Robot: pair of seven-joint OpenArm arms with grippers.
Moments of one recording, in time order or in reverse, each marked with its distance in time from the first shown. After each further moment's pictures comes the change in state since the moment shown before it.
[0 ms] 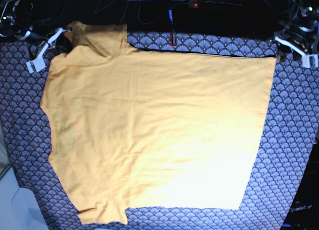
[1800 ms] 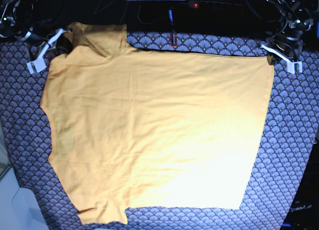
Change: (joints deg) left arm -5.7 2.5 1.9 -8.6 5.6 0.0 -0.2; right arm 0.5 0.2 -0.1 0.0 0.0 0.0 -0.4
